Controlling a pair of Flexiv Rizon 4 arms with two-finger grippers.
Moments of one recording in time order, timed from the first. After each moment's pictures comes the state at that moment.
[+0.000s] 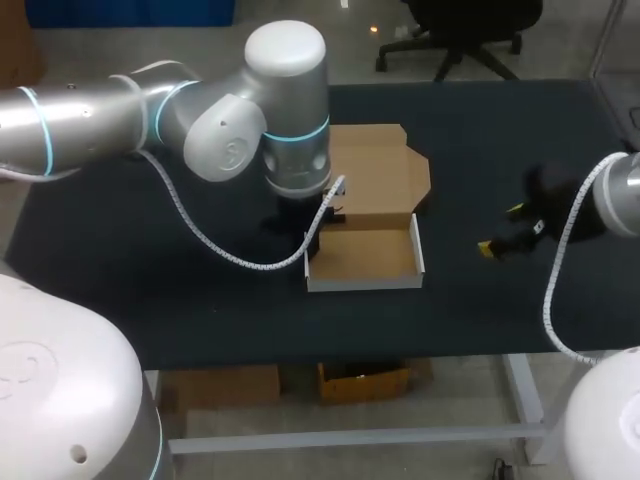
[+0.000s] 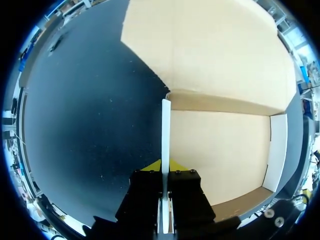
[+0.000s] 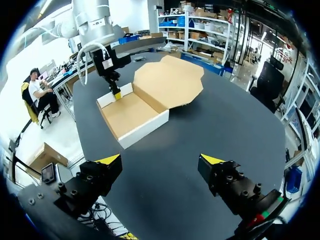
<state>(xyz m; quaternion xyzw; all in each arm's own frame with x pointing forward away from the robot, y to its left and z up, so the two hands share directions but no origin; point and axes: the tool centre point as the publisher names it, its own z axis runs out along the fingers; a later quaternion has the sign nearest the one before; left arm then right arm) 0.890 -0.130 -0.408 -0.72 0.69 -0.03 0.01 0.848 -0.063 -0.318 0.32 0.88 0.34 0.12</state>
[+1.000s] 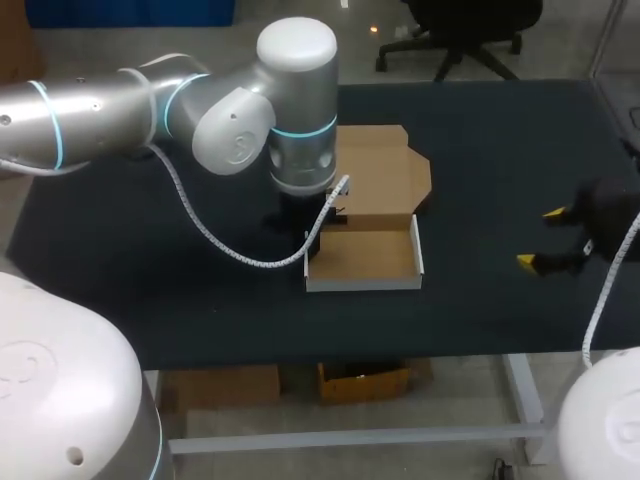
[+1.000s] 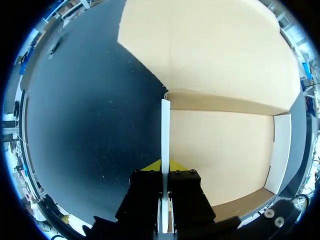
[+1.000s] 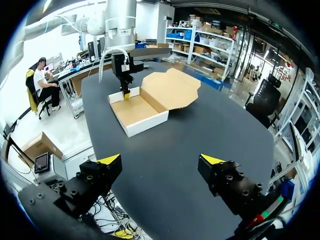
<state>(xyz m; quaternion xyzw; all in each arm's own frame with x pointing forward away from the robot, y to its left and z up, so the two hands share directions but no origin) 0.891 -0.130 -0.409 -0.71 0.70 -0.01 0.01 0.810 -0.103 -0.293 0.28 0.87 0.37 0.16</state>
